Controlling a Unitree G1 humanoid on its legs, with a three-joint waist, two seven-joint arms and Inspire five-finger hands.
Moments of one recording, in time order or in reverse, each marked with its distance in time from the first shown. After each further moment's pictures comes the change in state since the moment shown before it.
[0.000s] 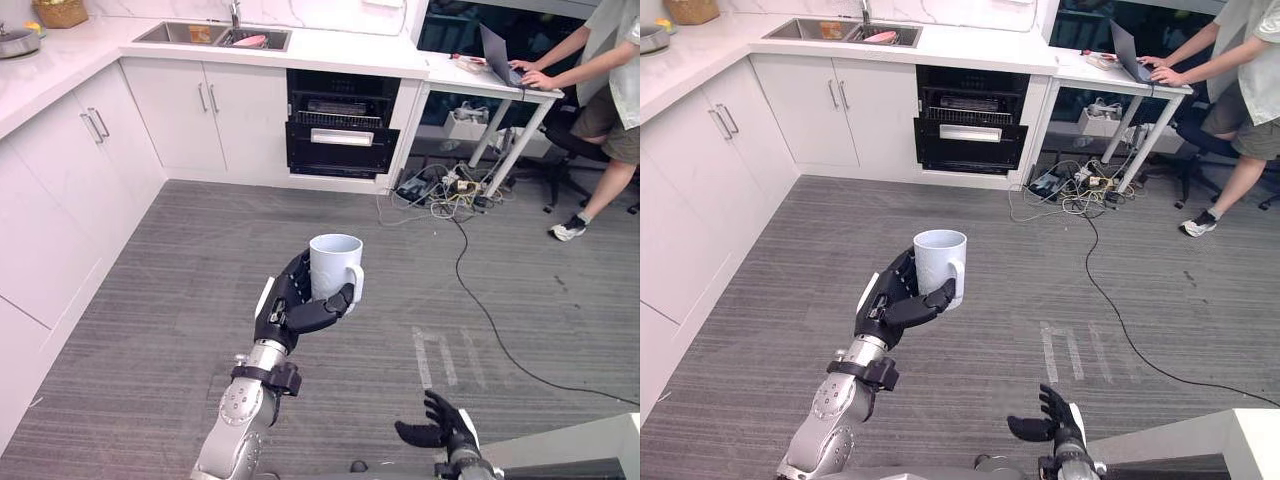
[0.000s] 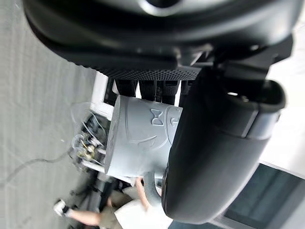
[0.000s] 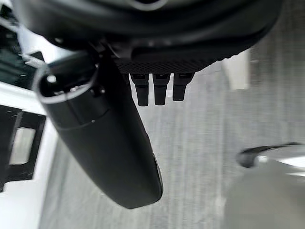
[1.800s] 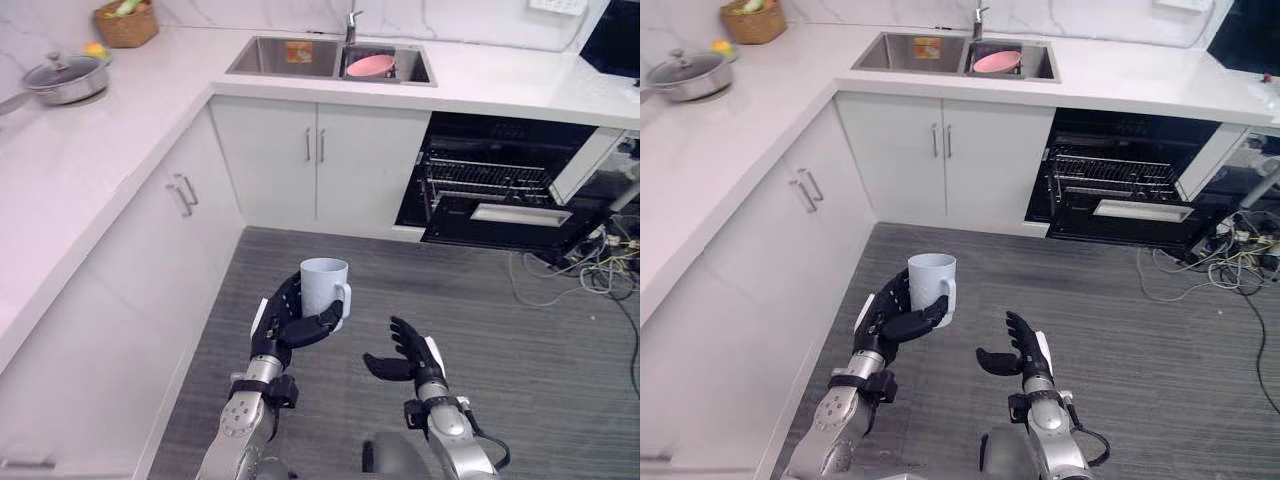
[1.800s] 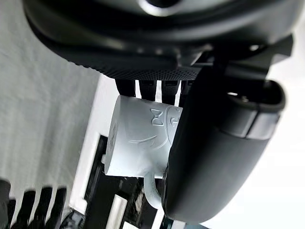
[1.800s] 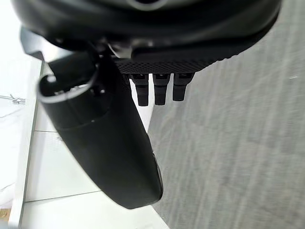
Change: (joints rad) left arm 0.035 0.001 -0.026 0.013 0.010 0.018 0.046; right arm -0.184 0.024 0.178 -0.265 -0.021 -0.002 -0.032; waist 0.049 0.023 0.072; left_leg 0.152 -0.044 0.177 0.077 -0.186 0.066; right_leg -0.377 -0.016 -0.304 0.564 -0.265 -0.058
